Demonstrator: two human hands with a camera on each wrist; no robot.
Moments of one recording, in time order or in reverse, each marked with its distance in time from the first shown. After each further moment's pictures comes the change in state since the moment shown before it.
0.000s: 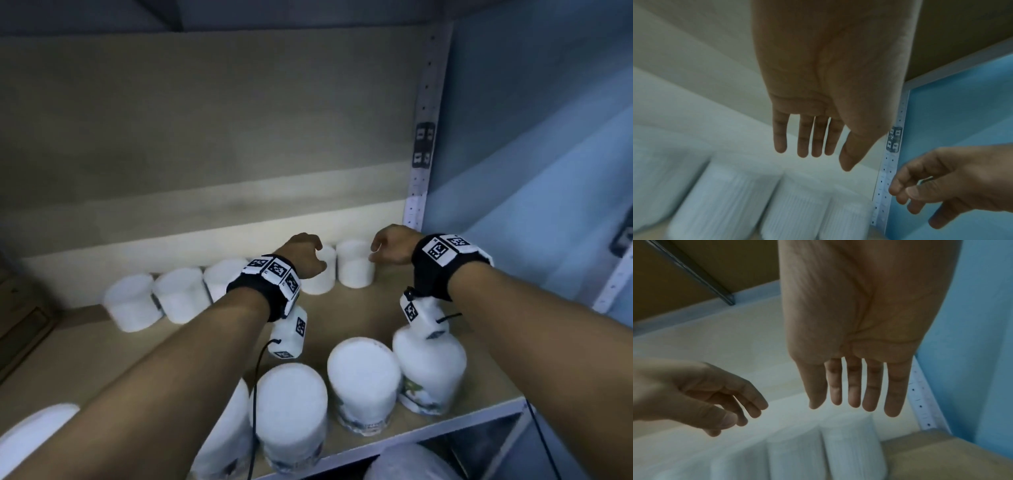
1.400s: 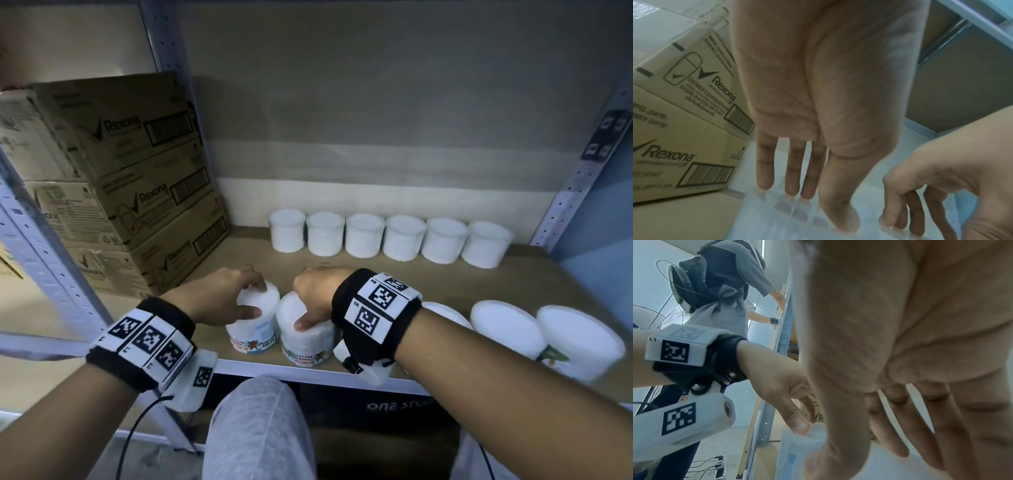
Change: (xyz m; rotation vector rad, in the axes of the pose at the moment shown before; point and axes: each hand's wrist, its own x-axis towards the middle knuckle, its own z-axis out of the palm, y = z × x) left_hand -0.319 -0.241 -0.030 0.072 -0.035 -0.124; right_hand -0.168 -0.320 0.137 -0.571 -0.306 -0.734
